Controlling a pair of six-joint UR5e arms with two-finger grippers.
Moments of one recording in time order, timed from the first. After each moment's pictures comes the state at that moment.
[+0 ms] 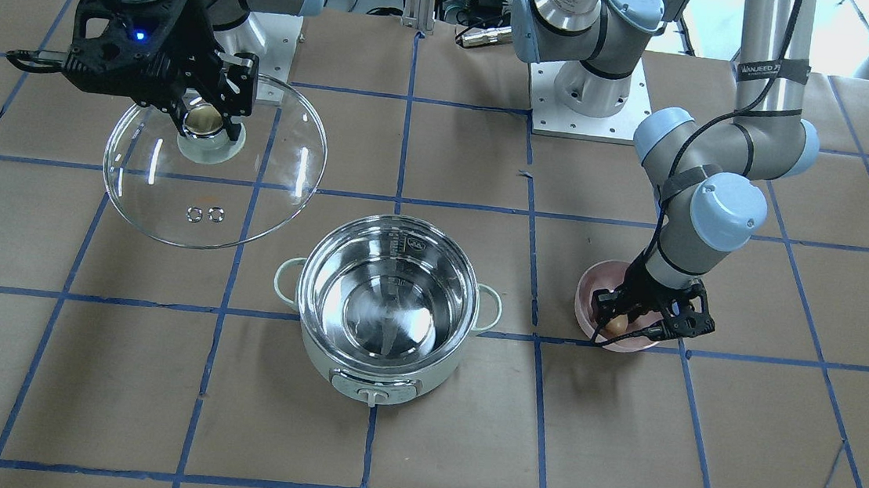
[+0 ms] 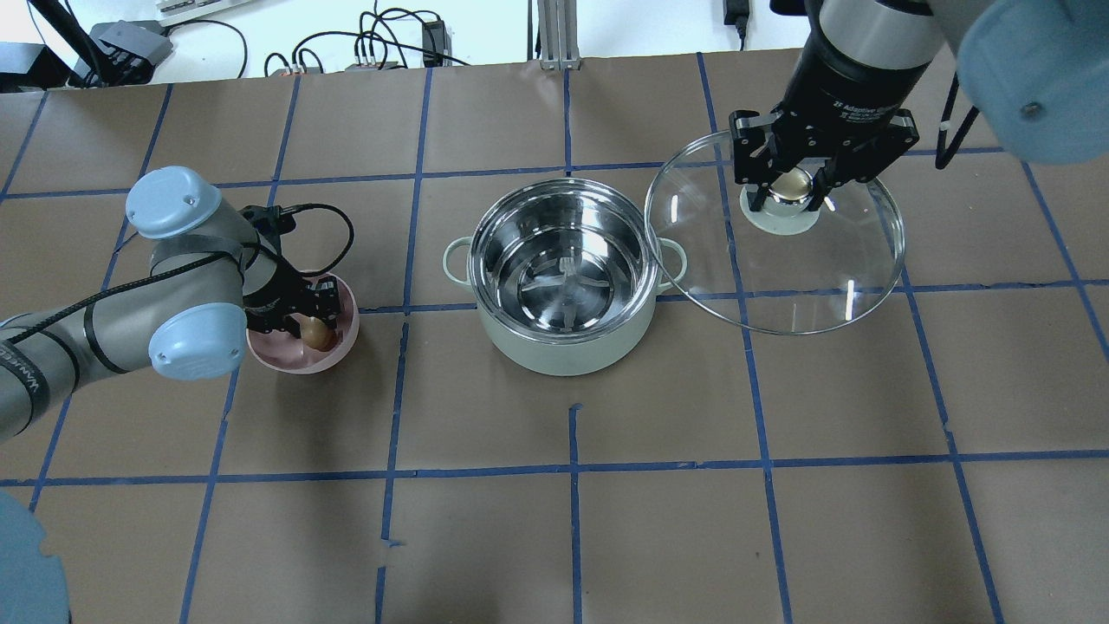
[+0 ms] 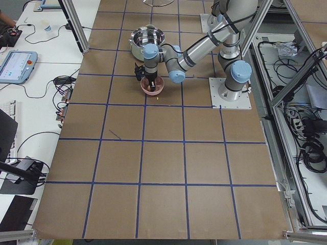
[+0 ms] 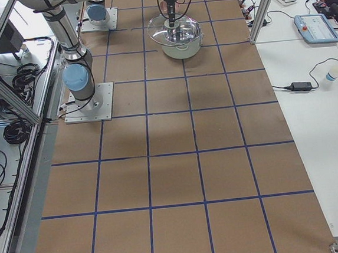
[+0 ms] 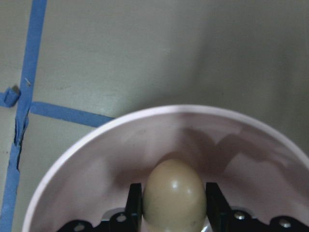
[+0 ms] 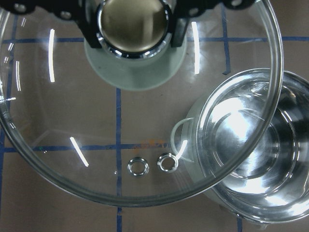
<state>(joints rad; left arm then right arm) -1.33 -1.86 -2.08 -0.75 1.55 0.00 1.63 -1.58 1.53 -1.53 -1.52 0.07</state>
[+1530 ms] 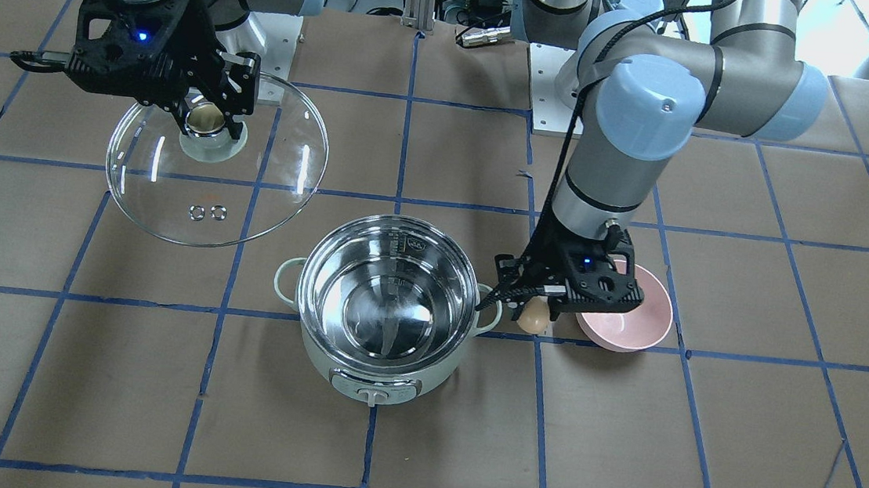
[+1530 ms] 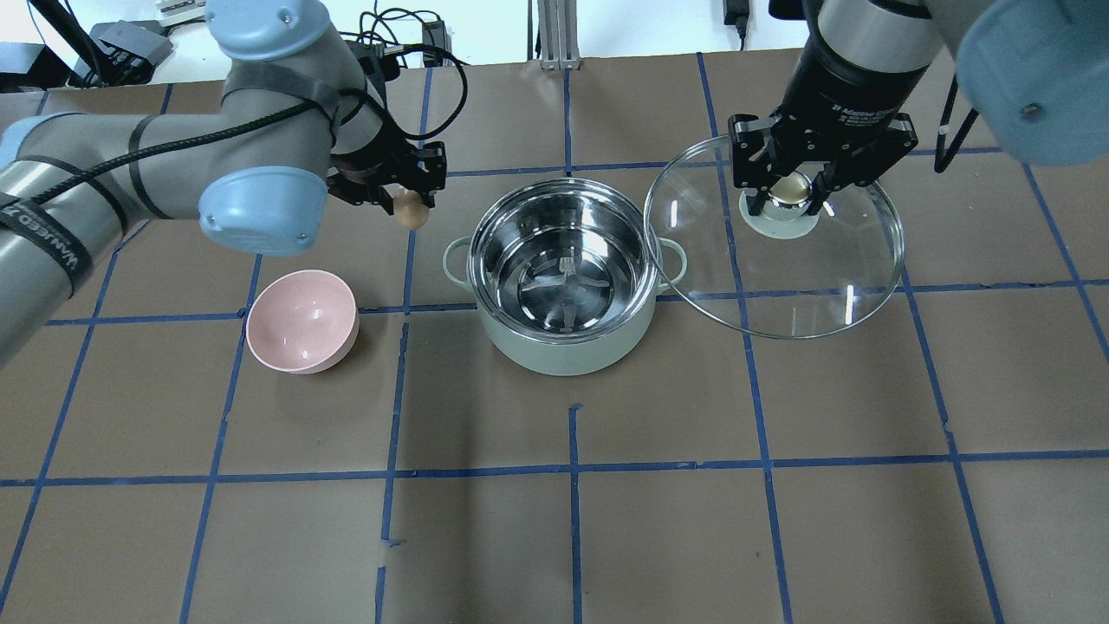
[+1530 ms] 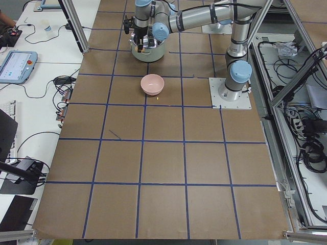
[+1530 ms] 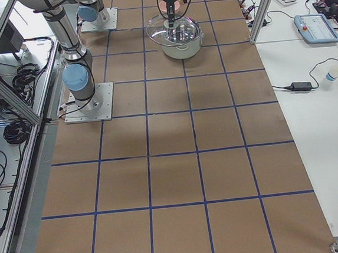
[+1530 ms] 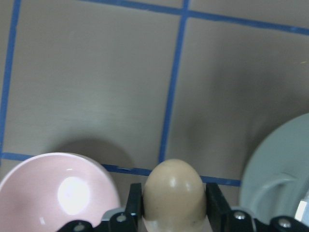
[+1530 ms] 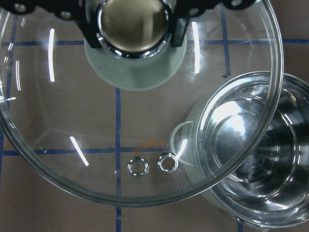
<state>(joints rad) -1.69 -1.81 -1.69 -1.01 1.54 -0.25 1.63 -1.58 1.53 -1.53 -1.52 0.07</state>
